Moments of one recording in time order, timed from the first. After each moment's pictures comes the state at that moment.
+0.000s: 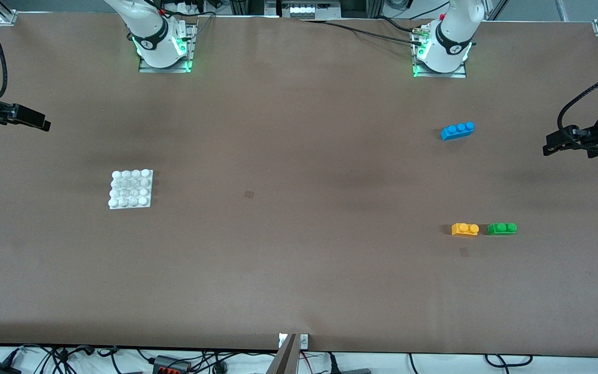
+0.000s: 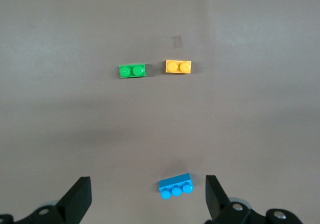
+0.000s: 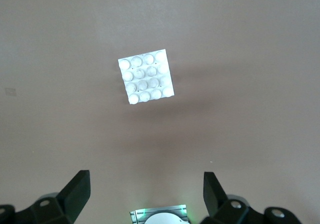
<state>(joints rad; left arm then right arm) 0.12 0.11 -0.03 -1.57 0.00 1.61 0.12 -0.08 0.07 0.00 -1.59 -0.01 1.48 0.06</state>
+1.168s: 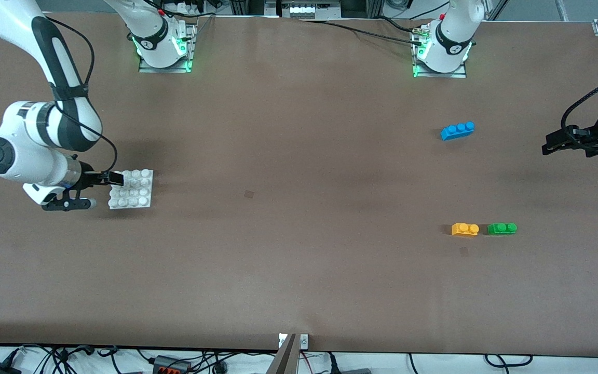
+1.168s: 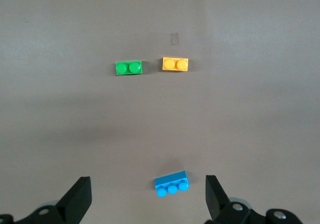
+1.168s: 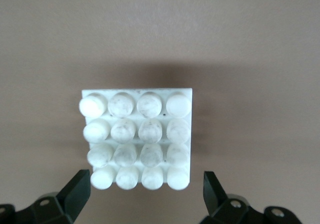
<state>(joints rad) 0.13 0.12 -0.03 -1.57 -0.02 1.59 0.12 -0.08 0.36 0.00 -2.04 -0.01 2.25 -0.12</state>
